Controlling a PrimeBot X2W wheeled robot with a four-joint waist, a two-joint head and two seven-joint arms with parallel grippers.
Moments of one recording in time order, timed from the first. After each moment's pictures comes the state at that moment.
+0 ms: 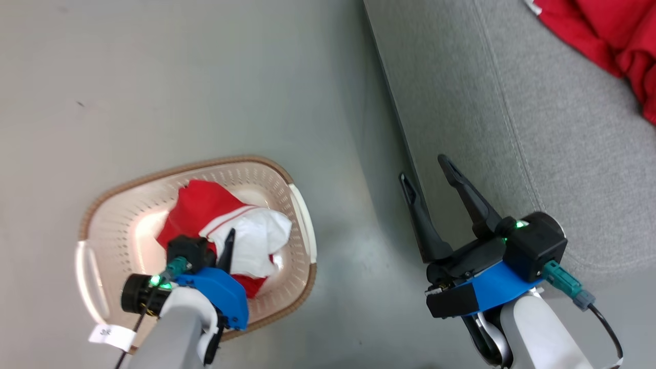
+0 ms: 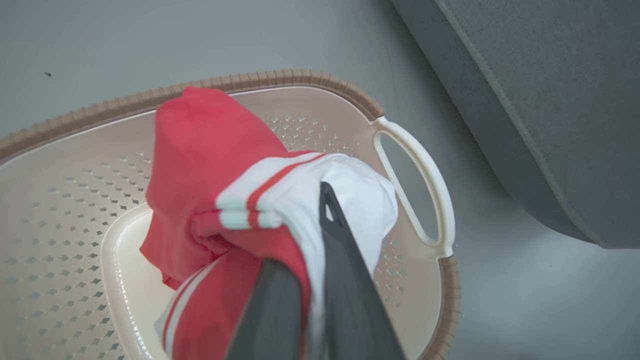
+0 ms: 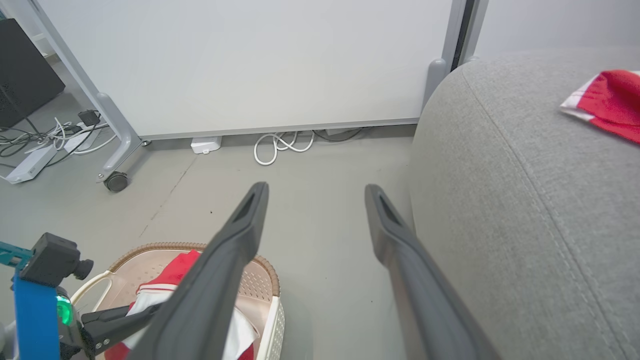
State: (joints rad) left arm -0.52 0.11 -0.40 1.00 -0.34 -0.12 -0.26; right arm -0.29 -0.05 0.28 0.10 0.17 0.13 -0.23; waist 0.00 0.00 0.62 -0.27
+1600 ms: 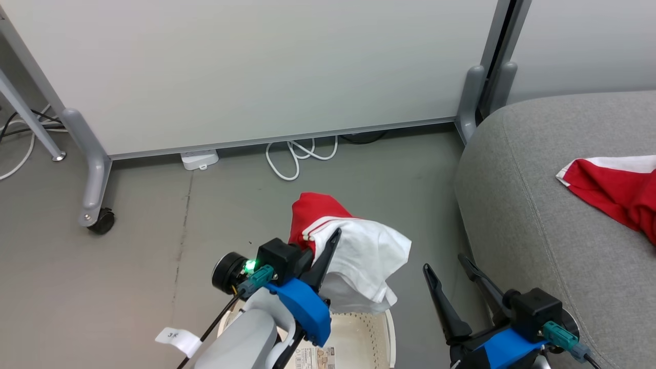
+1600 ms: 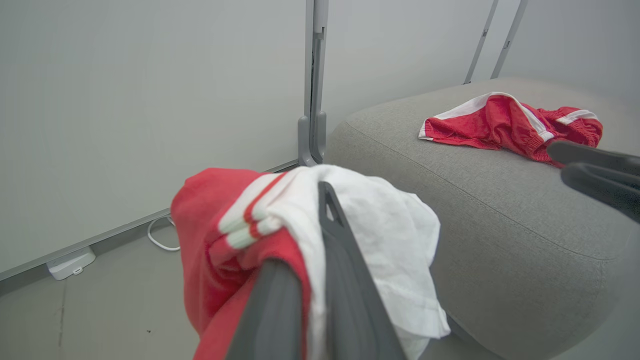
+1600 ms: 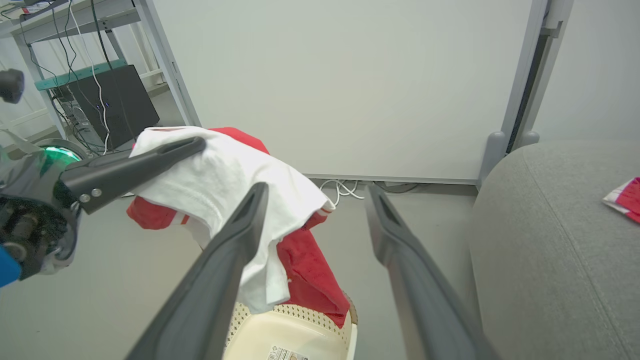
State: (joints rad) left arm -0.46 0.07 -0.72 0.70 -0.46 -0.13 -0.26; right arm -0.01 -0.05 0.20 0.11 0.17 0.13 -0.09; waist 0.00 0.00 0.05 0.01
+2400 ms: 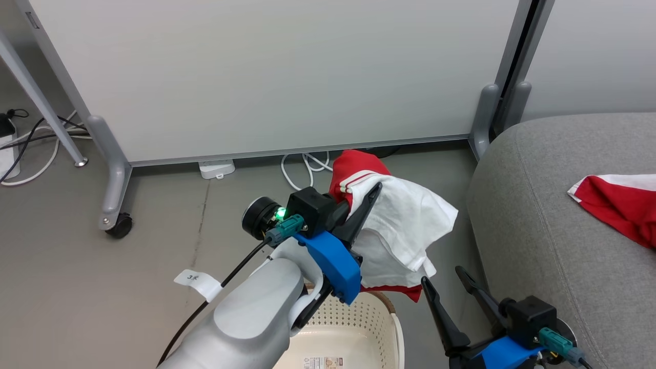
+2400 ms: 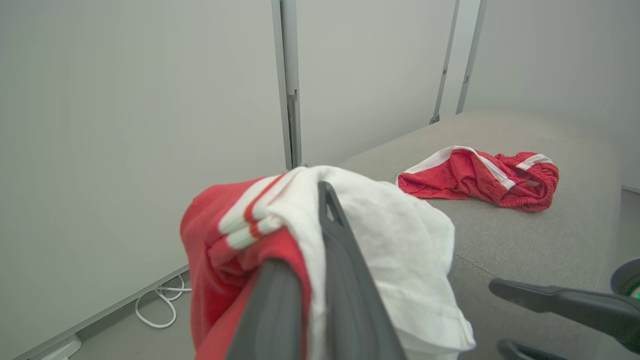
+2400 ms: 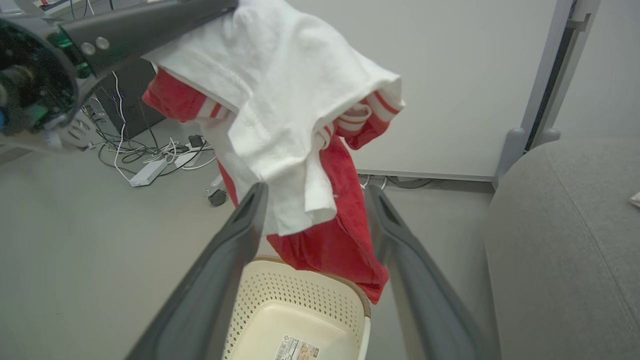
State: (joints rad) left arm -0.68 0.05 -0.92 0.71 -0.63 -0.13 -0.26; right arm 0.01 -0.05 0.21 0.12 0.18 0.13 -0.07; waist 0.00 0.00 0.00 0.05
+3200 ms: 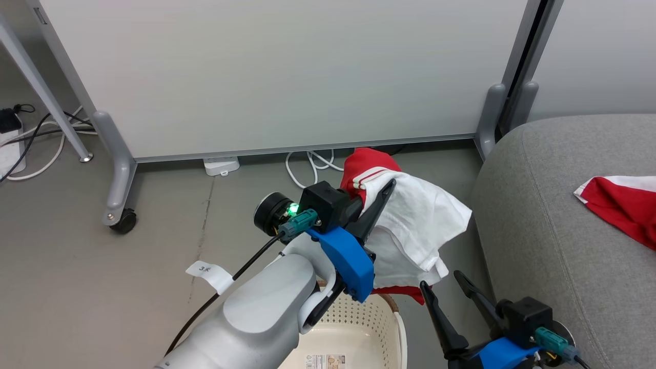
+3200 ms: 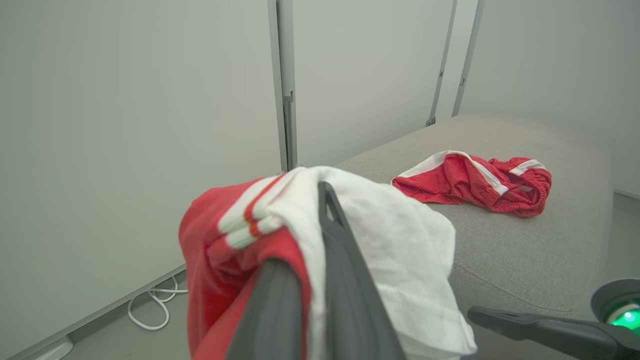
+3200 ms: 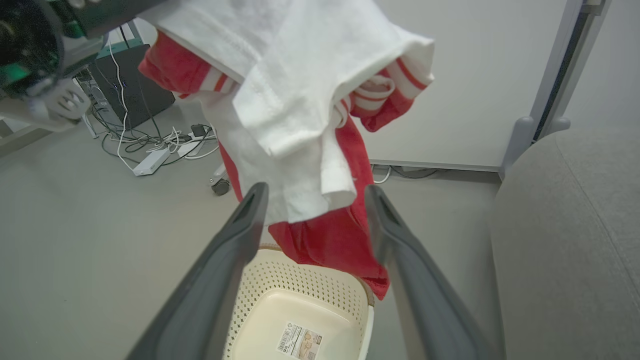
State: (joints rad) left arm -0.74 0.05 -1.03 0.69 -0.75 -0.08 -0.26; right arm 0.02 -0.05 0.20 0.13 0.18 0.13 -0.05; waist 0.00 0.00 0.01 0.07
